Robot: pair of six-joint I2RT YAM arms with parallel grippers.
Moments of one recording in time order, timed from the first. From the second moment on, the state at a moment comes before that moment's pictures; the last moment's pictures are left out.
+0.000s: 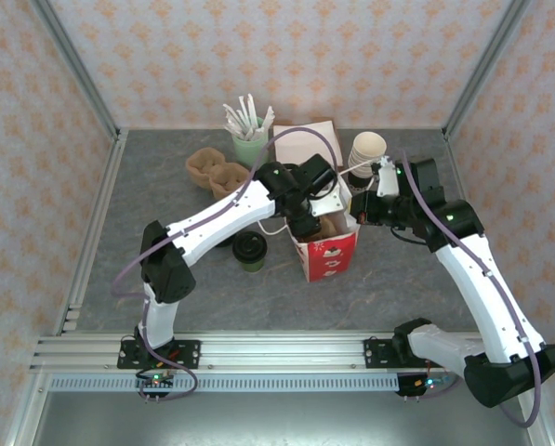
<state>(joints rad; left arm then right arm) -0.84 1.98 1.98 -1.20 -0.01 0.35 0.34 1.07 1.27 -0.97 -0.35 0.42</state>
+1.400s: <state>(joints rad) -0.84 2.09 2.16 -1.38 -0.02 0.38 0.34 1.07 1.23 -0.96 -0.35 0.48</state>
